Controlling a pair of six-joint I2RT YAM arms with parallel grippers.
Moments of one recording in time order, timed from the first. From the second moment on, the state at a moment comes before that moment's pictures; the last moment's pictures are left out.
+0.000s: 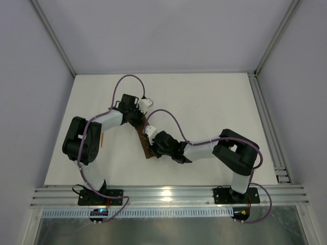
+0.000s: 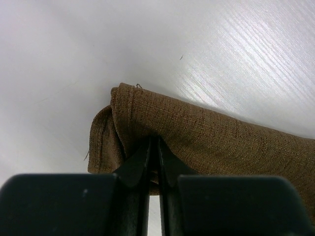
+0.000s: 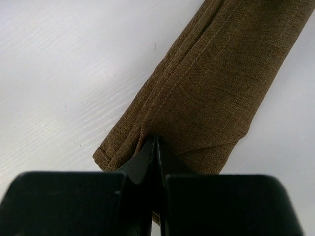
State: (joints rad) left arm -0.34 1.82 1.07 -0.20 0.25 0.40; right arm 1.04 1.82 0.85 0.38 0.04 0.07
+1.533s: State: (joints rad) left arm -0.33 1.74 1.00 -0.26 0.36 0.47; right arm 0.68 2.13 1.13 0.48 -0.49 0.53
